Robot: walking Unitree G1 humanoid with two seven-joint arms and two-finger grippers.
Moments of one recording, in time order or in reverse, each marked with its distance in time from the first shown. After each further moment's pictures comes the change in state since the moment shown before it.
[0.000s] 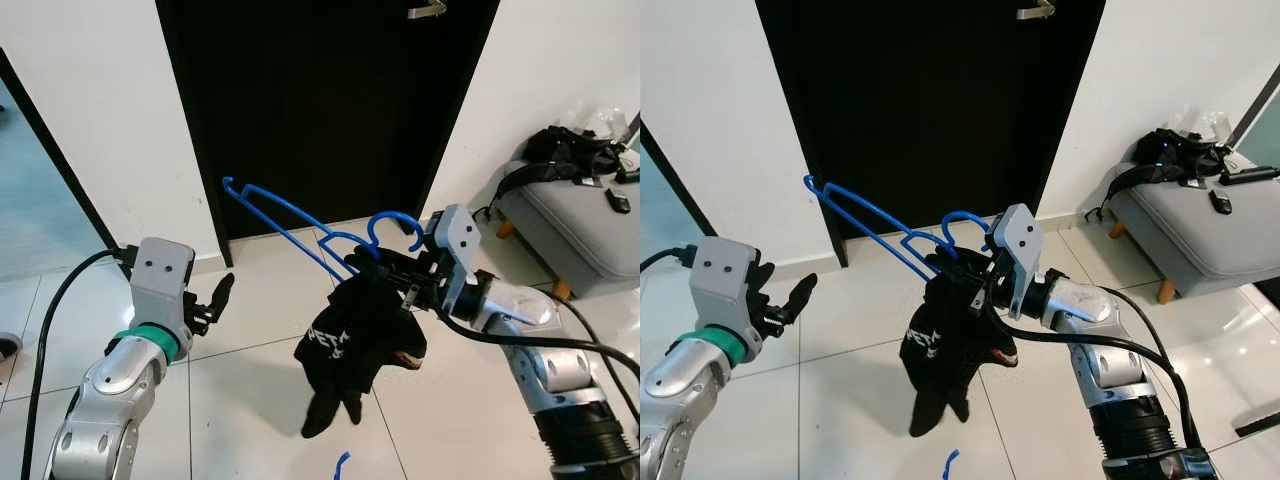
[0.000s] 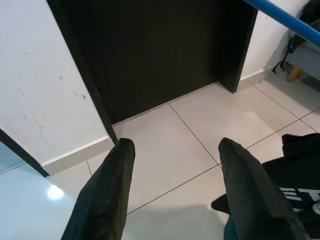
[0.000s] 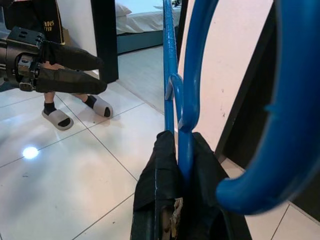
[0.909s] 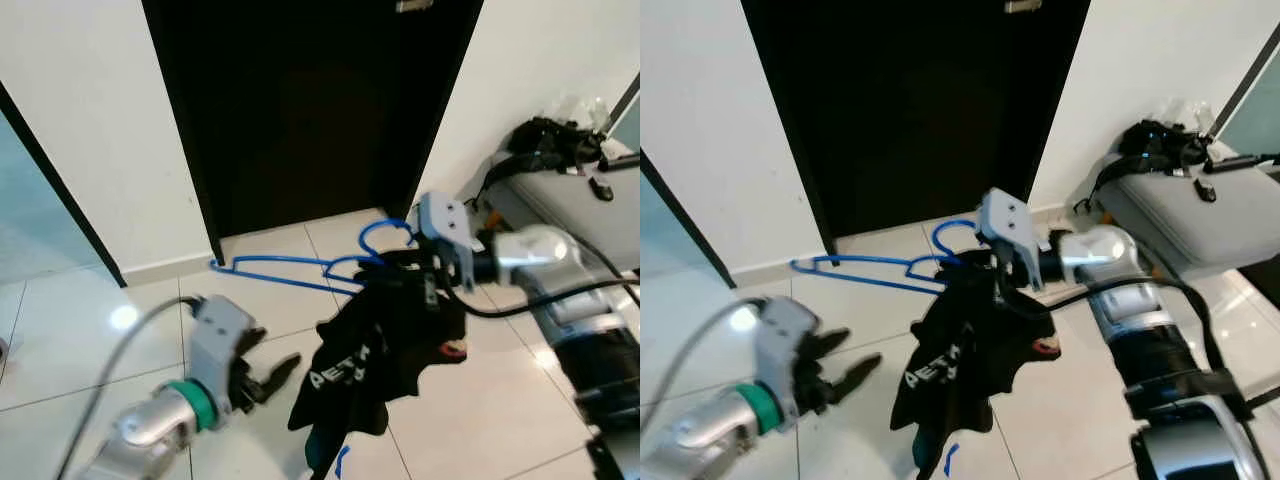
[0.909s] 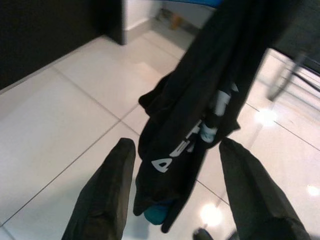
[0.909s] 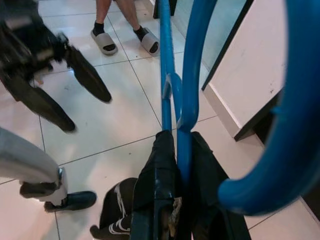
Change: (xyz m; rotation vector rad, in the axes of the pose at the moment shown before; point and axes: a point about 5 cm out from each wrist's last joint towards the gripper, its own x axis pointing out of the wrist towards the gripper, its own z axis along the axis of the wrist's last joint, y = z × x) left arm -0.020 -0.066 -0.043 -0.053 0.151 -0.451; right arm 0.016 -0.028 0.025 -0.185 0.247 0.407
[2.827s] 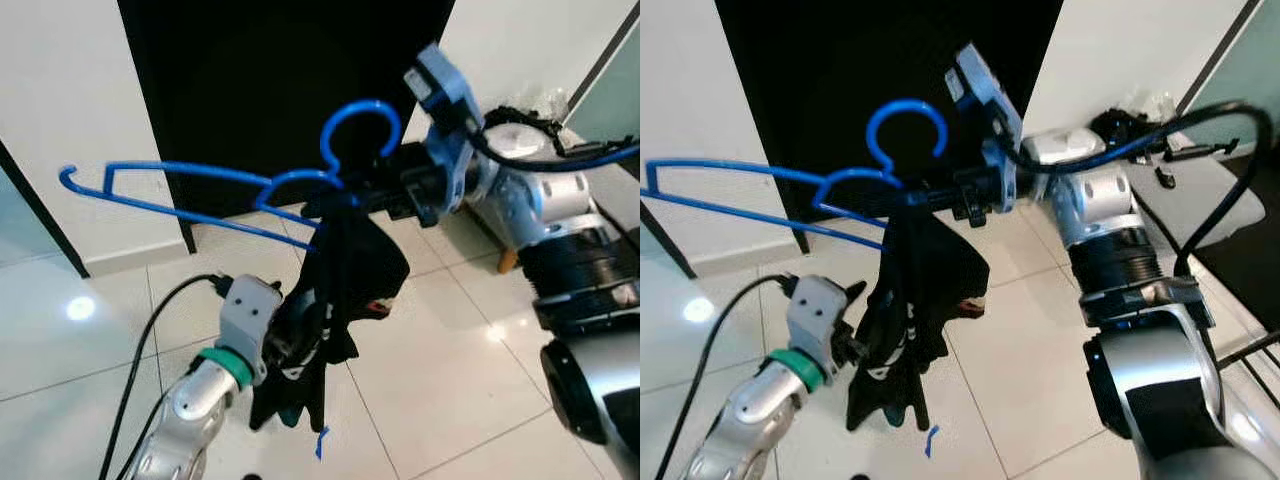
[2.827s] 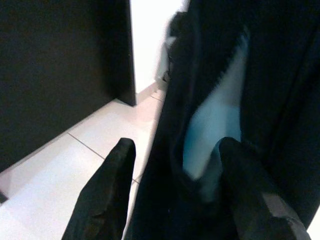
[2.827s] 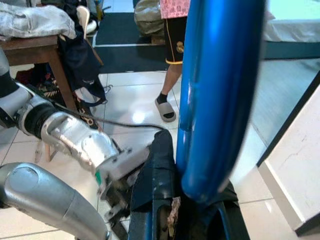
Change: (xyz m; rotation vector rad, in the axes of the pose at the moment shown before) left arm 0.034 -0.011 0.019 0.148 -0.263 0.074; right arm 0.007 -0.028 0.108 -0.006 -0.336 0.341
